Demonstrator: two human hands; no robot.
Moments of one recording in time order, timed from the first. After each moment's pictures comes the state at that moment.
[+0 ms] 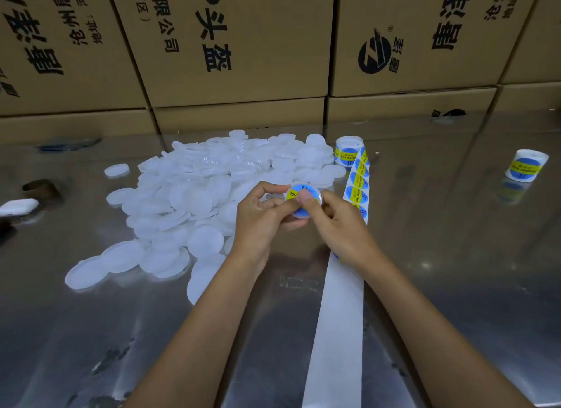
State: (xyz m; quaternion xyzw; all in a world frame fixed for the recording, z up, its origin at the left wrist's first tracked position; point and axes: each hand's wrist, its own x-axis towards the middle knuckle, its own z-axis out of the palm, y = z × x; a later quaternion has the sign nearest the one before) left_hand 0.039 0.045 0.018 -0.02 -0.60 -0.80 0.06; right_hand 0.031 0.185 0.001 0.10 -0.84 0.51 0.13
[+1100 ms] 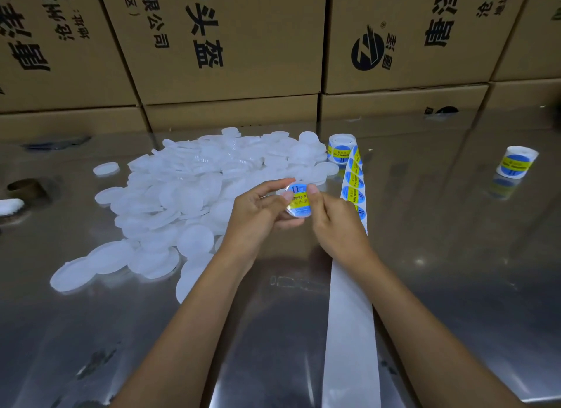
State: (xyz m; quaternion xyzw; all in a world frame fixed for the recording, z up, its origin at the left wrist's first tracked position) left_hand 0.036 0.042 0.018 -0.06 -0.64 -0.76 0.02; right_hand 0.024 0.188 -0.005 0.10 -0.87 0.44 0.22
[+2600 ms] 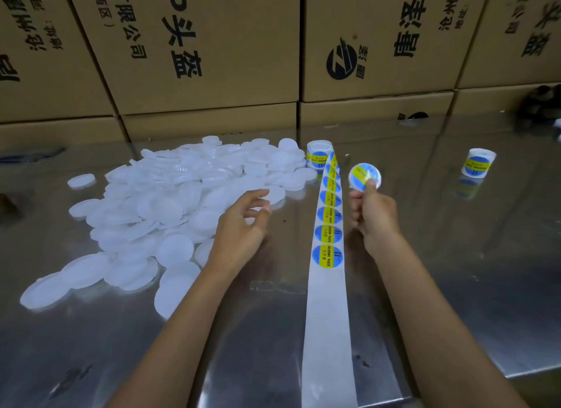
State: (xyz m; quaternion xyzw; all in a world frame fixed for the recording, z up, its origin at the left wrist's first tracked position) left_hand 0.026 0.047 -0.004 -0.07 -0.80 -0.57 0.16; right_hand 0.001 0.263 0.006 -0.20 -0.58 0.77 0.15
